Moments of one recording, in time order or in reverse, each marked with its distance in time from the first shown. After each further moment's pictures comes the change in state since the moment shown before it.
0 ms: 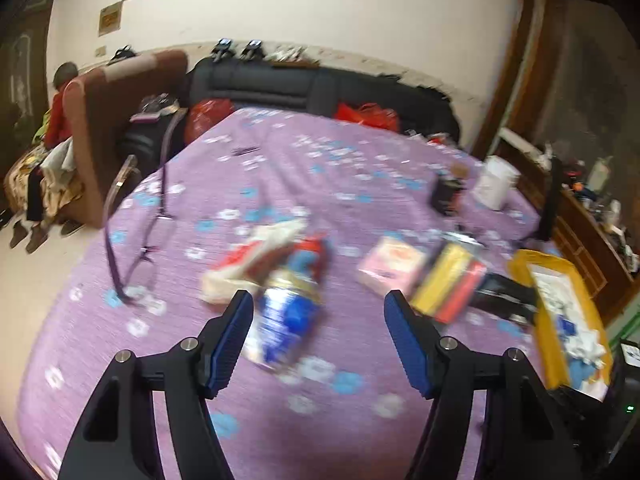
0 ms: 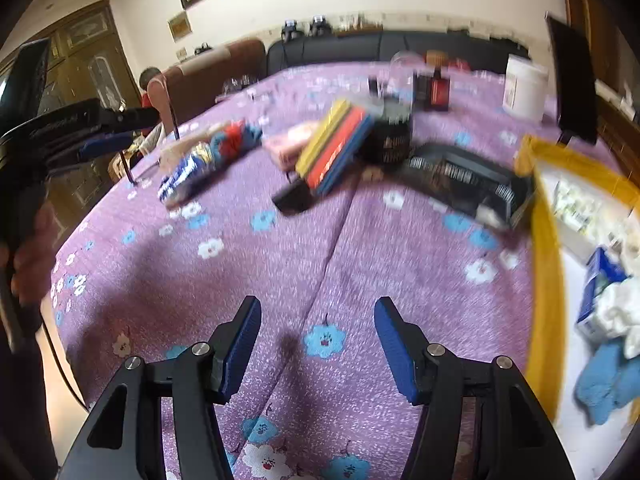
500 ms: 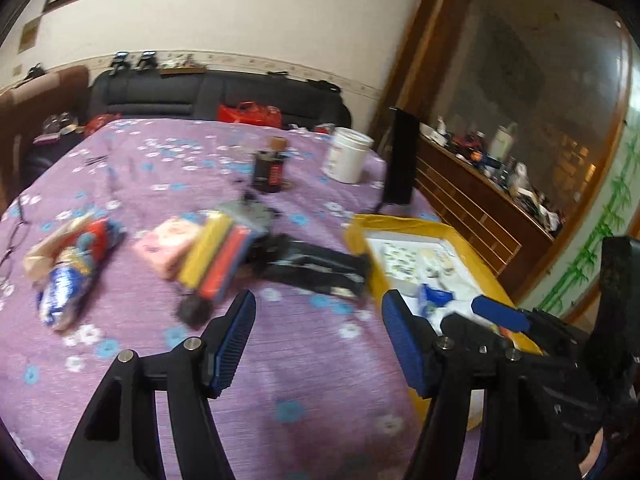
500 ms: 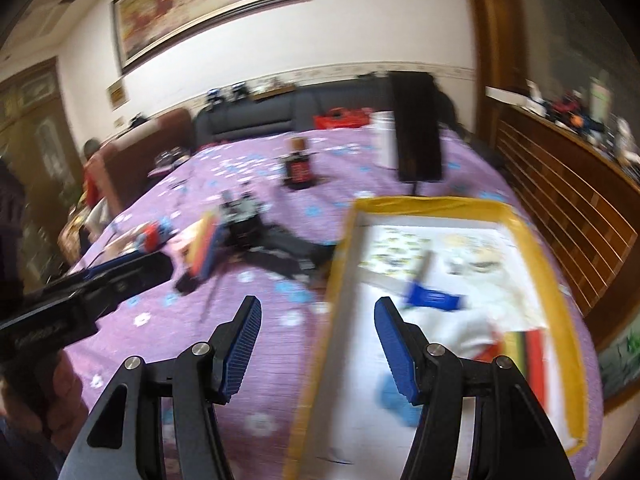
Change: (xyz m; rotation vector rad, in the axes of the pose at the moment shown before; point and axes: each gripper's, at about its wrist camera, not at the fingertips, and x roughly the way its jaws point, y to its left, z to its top) left arm -0.025 -0.165 -0.057 0.122 -0.039 -0.330; right arm -0.110 -0.059 0.010 0.090 -0.207 -0.199
